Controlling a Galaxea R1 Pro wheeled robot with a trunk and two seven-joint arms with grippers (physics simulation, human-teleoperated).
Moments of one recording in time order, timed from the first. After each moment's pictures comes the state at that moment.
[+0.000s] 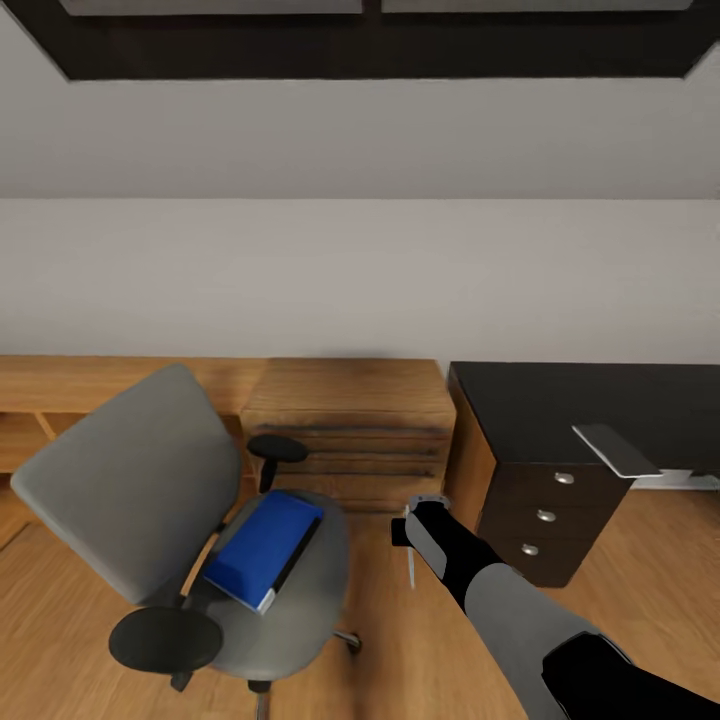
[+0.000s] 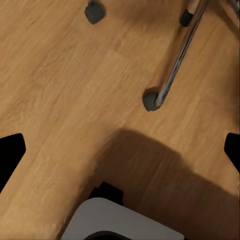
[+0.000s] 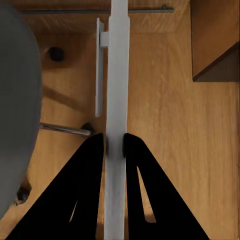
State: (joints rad) left arm -0.08 0.08 -0.03 -0.16 0.60 -0.47 -0.12; right arm -0.84 0.17 0.33 -0.44 -0.46 0.57 -0.37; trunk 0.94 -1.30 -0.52
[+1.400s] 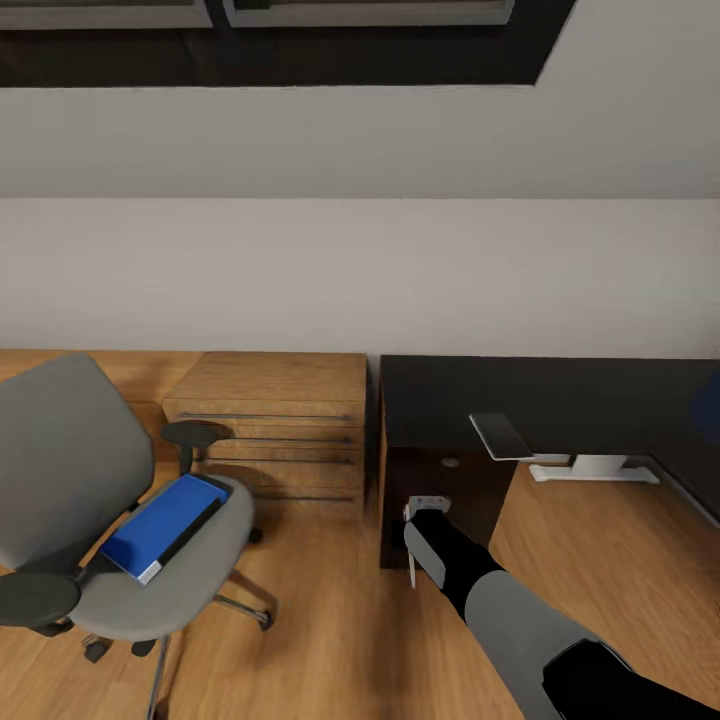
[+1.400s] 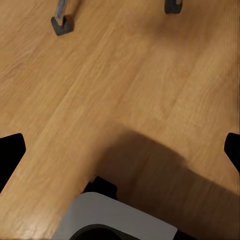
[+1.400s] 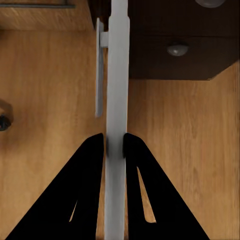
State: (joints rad) left arm -0.08 0.06 -0.04 -0.16 0.60 -0.47 -0.12; right arm -0.82 0.17 0.36 -0.44 -0.44 0.50 -0.37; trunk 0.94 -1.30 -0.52
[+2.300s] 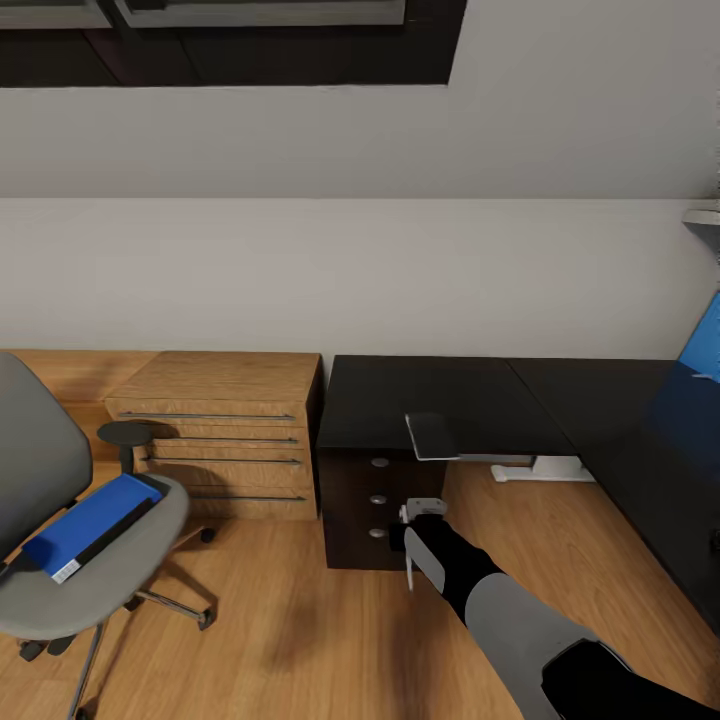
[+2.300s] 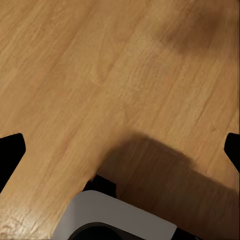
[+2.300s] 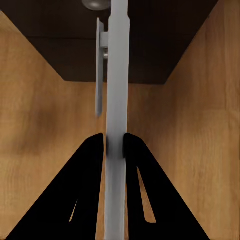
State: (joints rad) left arm -0.08 0.06 -0.05 -0.16 0.60 -0.46 -0.12; right arm -0.82 0.17 0.37 -0.41 -0.43 0.46 -0.32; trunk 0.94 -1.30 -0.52
